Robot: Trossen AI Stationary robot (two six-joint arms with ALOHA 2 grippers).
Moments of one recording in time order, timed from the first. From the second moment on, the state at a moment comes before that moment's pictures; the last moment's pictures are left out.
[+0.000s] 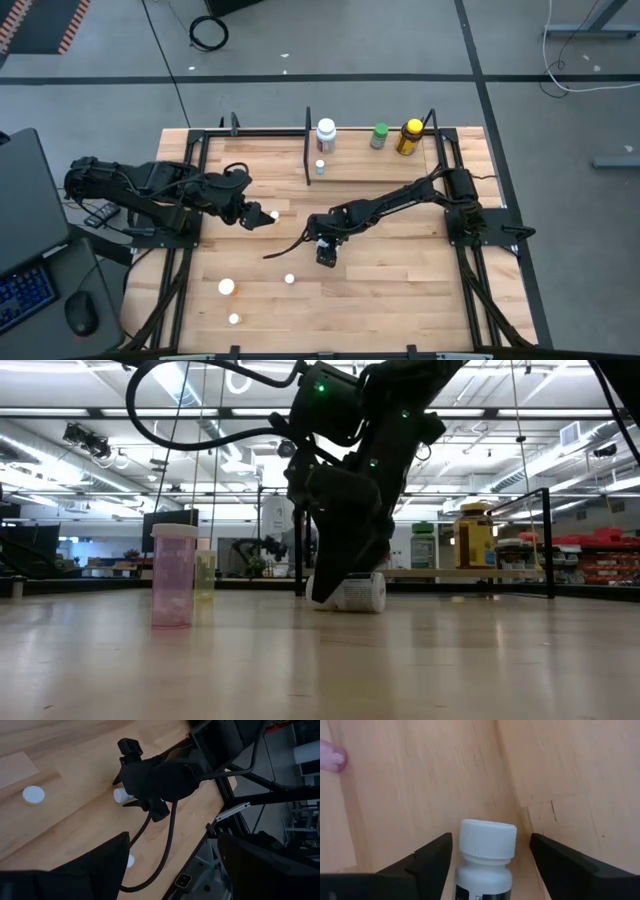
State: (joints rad) left arm -0.21 1.10 1.25 -0.83 -0.13 -1.22; right arm 0.09 2.06 1.36 -0.44 -0.02 0.40
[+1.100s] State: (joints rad) left arm -0.21 1.10 1.25 -0.83 -0.13 -1.23; right arm 0.09 2.06 1.37 -0.48 -0.08 0.36
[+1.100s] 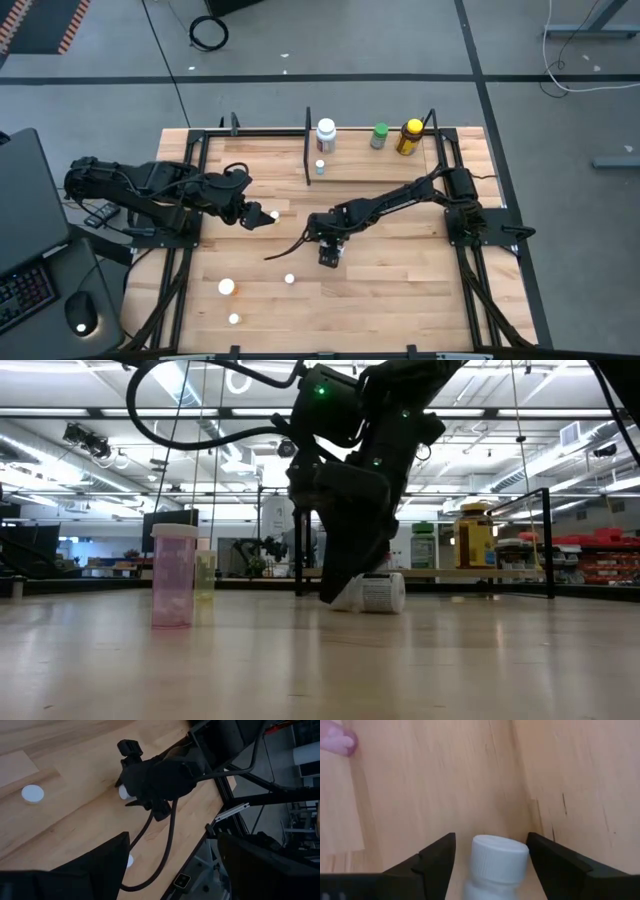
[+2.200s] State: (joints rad) left arm -0.31 0.98 1.25 -0.82 -0.47 -1.31; right arm 0.18 1.99 1.23 0.42 0.35 0.60
